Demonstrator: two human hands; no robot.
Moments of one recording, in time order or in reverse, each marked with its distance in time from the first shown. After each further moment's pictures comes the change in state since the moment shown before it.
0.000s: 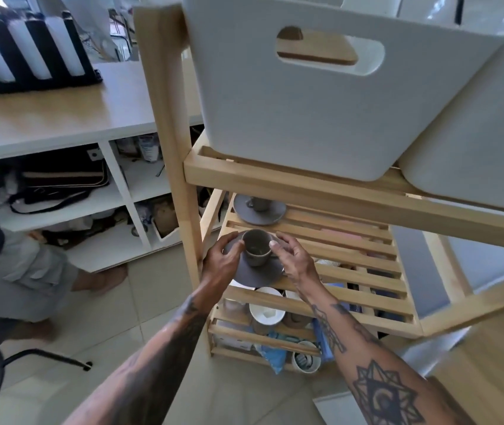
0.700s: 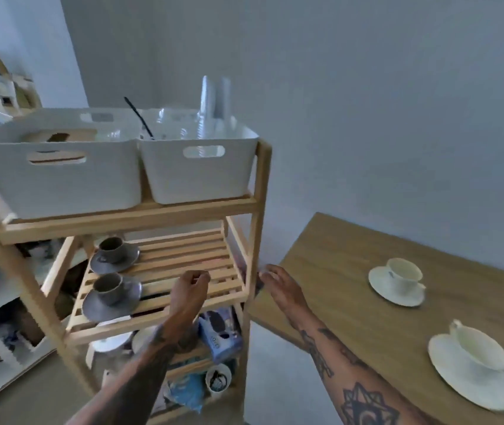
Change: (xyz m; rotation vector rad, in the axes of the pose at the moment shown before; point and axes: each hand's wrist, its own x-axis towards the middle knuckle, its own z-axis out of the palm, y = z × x) left_hand -0.202 0.094 0.175 0.241 -0.223 0.131; right_hand -0.256 0.032 -0.258 0.090 0.397 -0.013
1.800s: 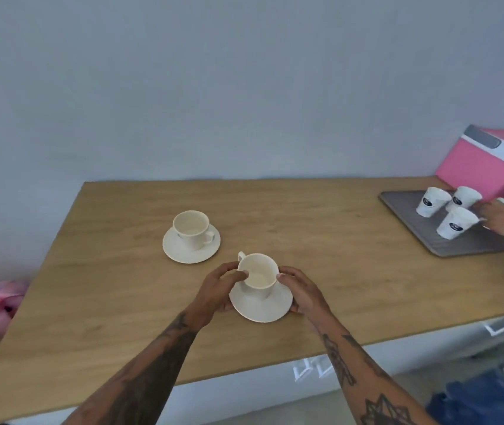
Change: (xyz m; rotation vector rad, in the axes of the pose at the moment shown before) left_hand -0.166 0.064 0.447 0.042 -1.142 -0.166; right_hand -0.138 0.205 -0.366 0.337 0.770 0.548
